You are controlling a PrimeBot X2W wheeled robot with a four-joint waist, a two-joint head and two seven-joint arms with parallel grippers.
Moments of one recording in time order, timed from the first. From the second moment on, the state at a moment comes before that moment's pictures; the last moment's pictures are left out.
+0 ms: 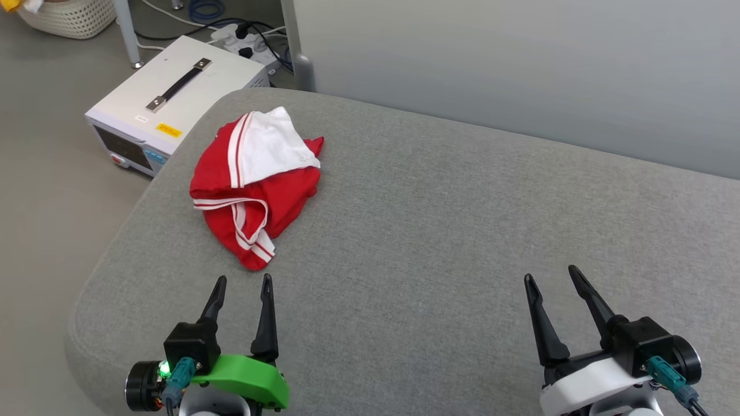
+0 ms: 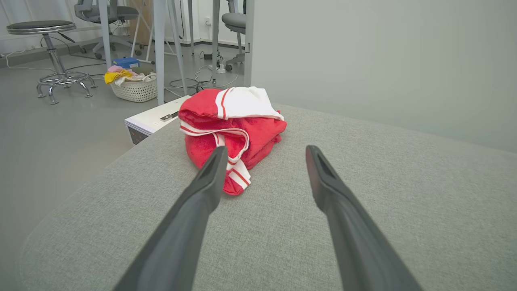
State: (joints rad) left arm 0.00 0.05 -0.08 0.15 -0.16 0.00 -0.23; right arm 0.04 -0.05 0.12 0.04 0.10 0.13 -0.23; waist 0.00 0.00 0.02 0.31
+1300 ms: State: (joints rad) left arm -0.35 0.23 -0.04 0.48 -0.17 -0.10 -0.19; right arm -0.04 -0.05 0.18 0.03 0.05 0.13 -0.25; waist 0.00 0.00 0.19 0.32
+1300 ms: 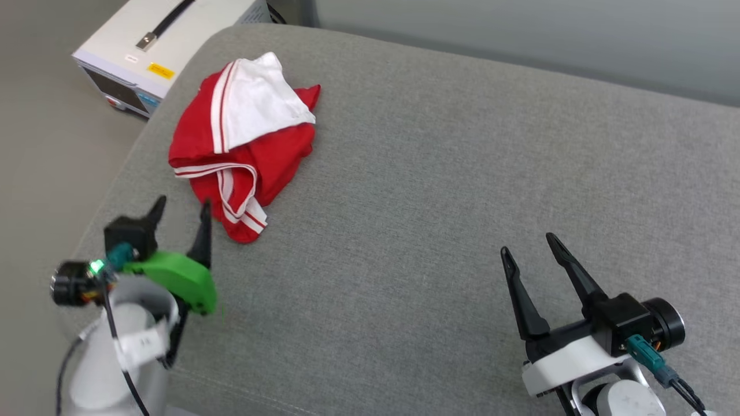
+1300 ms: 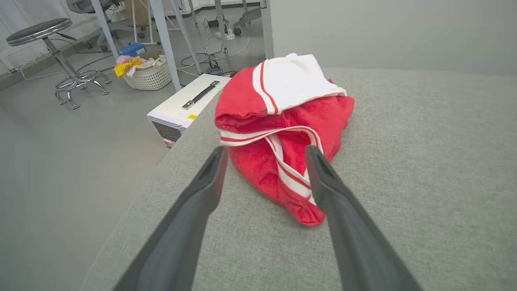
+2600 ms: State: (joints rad) left arm -0.90 0.61 -0.30 0.75 -0.69 -0.13 0.44; right arm -0.15 -0.07 0.21 -0.01 0.01 0.13 -0.26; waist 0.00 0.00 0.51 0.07
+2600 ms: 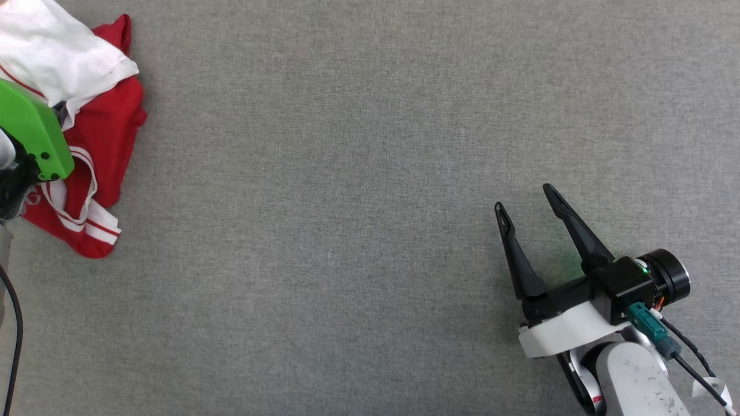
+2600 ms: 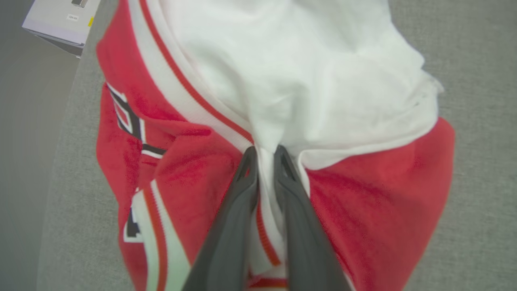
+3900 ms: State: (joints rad) left arm -0.64 0.10 -0.78 0.55 -0.52 -0.07 0.16; right arm -0.06 -0.05 -0.06 -0.01 0.04 0.13 -0.26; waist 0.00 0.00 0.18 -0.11
